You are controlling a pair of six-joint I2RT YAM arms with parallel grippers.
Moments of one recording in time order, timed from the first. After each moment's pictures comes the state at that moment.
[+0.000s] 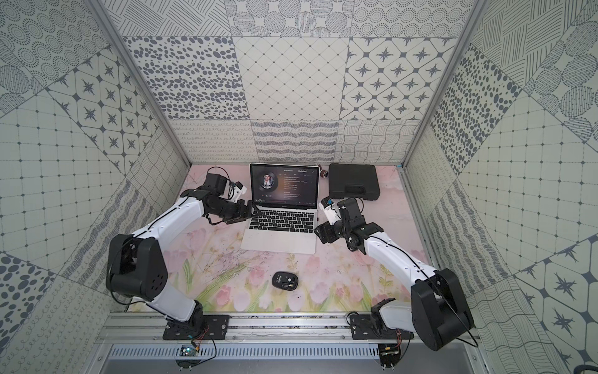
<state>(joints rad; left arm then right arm) -0.11 1.68 1.27 -0.76 0.59 -0.19 0.42 1.29 0.78 -0.28 -0.25 -0.10</state>
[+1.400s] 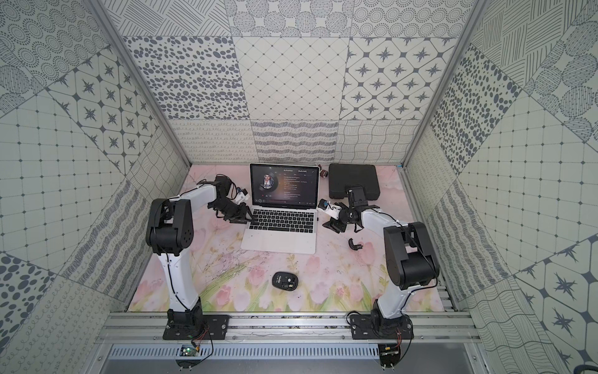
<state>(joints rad) -0.02 2.14 1.53 -0.91 0.56 0.09 0.20 1.73 0.99 -0.26 -0.54 -0.96</state>
